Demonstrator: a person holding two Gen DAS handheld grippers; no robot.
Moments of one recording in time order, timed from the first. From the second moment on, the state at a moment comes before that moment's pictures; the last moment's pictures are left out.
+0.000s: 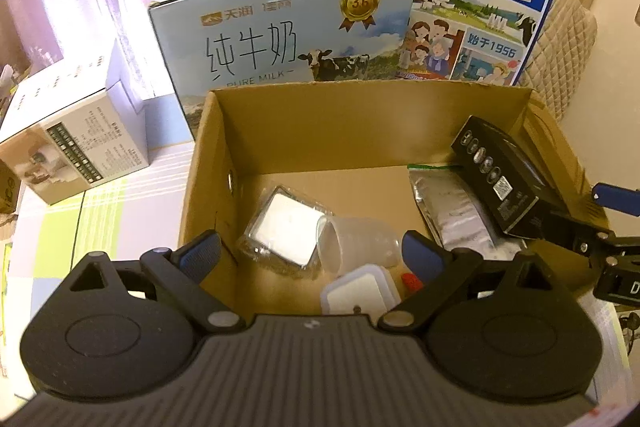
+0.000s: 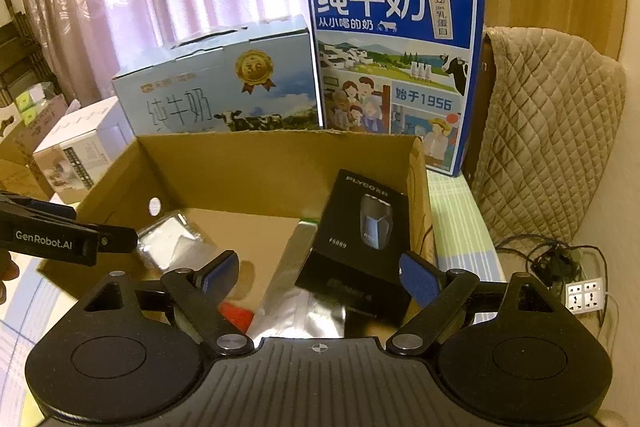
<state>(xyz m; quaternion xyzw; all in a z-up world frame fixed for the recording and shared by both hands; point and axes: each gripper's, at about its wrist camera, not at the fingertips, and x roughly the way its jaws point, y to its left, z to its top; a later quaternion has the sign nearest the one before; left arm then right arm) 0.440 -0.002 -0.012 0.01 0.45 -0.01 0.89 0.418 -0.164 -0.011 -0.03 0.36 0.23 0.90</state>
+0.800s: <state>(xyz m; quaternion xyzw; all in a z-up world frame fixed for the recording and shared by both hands) 0.321 0.009 0.032 -0.01 0.43 0.00 0.90 0.323 -0.177 0.019 -0.03 0.35 0.26 0.90</state>
